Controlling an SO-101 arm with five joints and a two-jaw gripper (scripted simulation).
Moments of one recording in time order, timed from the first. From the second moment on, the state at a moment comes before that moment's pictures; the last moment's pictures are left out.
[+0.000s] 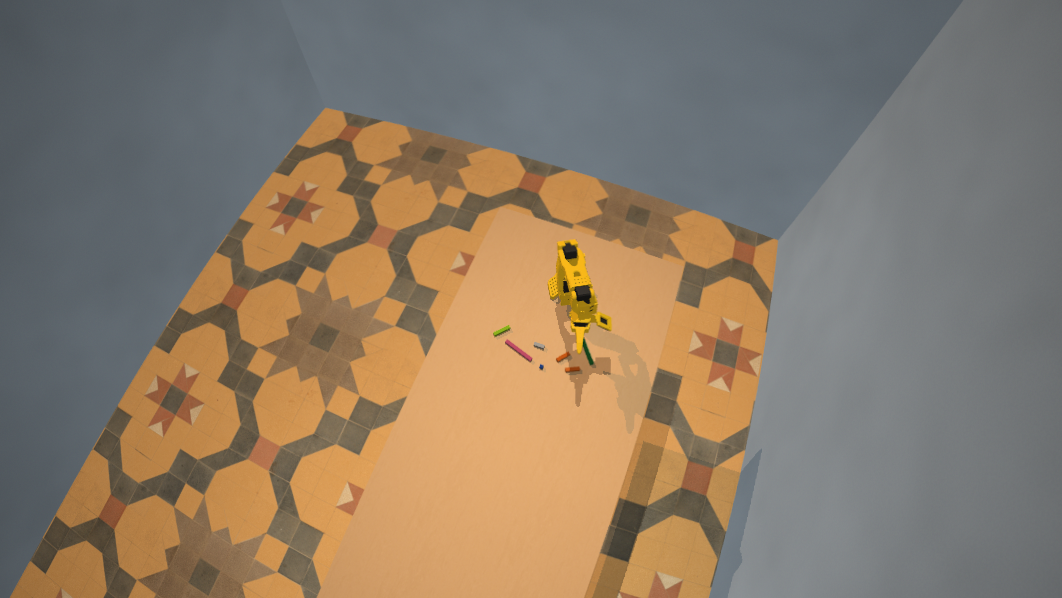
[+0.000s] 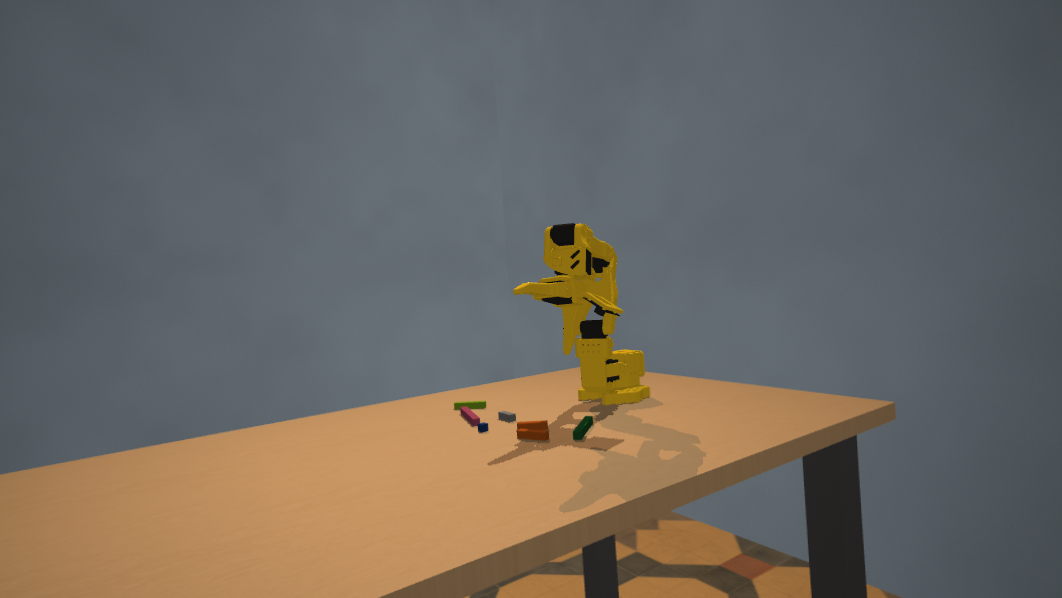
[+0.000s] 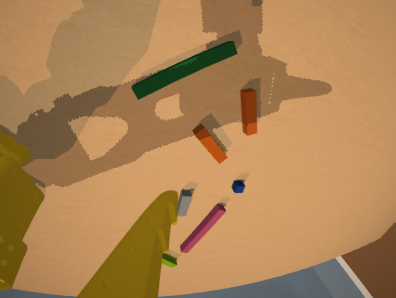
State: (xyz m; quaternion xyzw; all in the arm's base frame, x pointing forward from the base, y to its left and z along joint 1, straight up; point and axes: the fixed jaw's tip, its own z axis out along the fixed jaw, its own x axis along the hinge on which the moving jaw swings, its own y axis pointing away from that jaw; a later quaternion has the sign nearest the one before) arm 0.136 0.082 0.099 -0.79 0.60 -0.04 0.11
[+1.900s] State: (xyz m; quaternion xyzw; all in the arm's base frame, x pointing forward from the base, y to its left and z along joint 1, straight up) arm 0.229 0.029 0.054 -0.06 1.00 0.00 -0.01
